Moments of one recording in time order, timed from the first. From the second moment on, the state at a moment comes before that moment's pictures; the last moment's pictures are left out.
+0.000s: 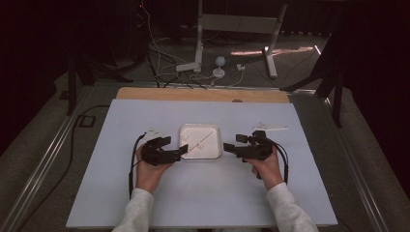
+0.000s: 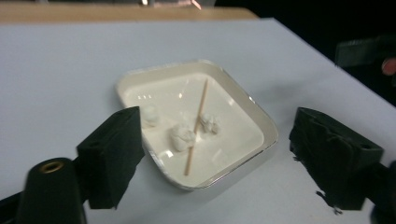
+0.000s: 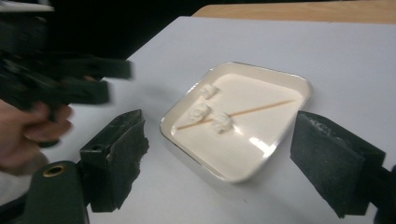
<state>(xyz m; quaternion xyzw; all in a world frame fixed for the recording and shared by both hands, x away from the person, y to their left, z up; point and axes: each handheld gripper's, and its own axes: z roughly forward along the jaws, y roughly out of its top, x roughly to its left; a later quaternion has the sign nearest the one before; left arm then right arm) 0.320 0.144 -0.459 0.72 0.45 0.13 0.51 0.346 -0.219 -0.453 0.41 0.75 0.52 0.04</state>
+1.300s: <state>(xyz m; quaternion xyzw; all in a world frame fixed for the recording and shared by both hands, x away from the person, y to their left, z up) 0.260 0.236 -0.465 0.68 0.44 0.25 0.53 0.278 -0.306 -0.475 0.43 0.71 0.53 0.18</state>
